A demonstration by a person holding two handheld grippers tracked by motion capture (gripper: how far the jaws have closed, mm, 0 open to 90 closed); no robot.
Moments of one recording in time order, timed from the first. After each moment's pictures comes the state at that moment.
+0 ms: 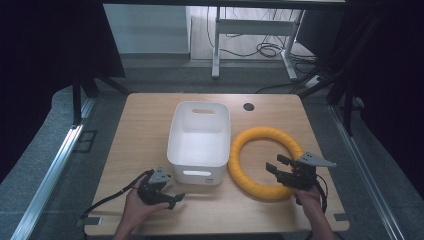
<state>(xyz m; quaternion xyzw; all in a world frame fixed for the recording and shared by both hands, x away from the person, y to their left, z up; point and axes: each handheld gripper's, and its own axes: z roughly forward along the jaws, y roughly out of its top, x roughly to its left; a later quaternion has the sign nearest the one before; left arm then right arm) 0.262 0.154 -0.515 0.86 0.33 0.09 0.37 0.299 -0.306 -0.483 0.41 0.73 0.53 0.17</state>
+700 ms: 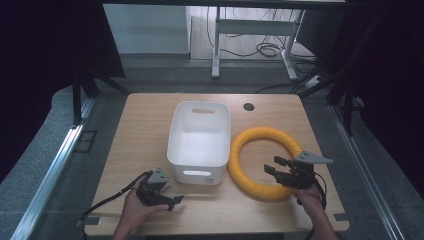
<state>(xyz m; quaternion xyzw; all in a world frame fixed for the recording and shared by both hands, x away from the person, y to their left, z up) 0.261 0.156 -0.516 0.86 0.35 0.08 0.36 0.302 -0.304 -0.481 0.40 0.75 0.51 0.14</state>
